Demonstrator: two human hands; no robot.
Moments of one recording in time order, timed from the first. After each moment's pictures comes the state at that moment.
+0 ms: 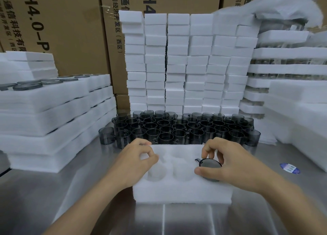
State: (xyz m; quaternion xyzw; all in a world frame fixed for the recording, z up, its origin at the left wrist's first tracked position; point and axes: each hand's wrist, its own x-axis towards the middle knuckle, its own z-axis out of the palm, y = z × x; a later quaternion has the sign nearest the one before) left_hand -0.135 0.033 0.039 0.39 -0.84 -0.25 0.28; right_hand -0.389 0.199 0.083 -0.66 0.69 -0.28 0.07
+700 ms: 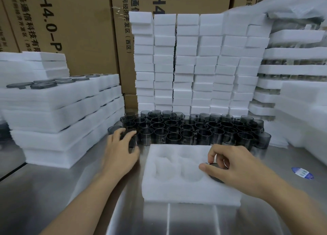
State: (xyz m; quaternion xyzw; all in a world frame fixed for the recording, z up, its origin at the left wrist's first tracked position) left_hand -0.107 -0.021 0.016 0.53 -0.78 -0.07 0.33; right_hand -0.388 0.191 0.069 -0.66 0.70 -0.27 0.04
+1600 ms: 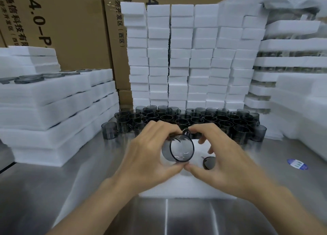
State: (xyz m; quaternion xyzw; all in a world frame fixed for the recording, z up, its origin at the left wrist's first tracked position) left_hand -0.151 0.073 0.060 0.12 -0.87 -0.01 0.48; right_hand -0.358 0.192 0.067 -0.73 0.59 -0.33 -0.07
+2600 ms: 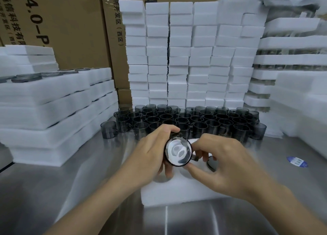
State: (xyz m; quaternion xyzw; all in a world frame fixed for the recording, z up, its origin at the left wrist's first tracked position) left_hand -0.150 0.079 0.057 0.23 -0.81 -0.41 0.36; right_hand -0.346 0.198 0.075 -0.75 0.55 -0.33 -0.13
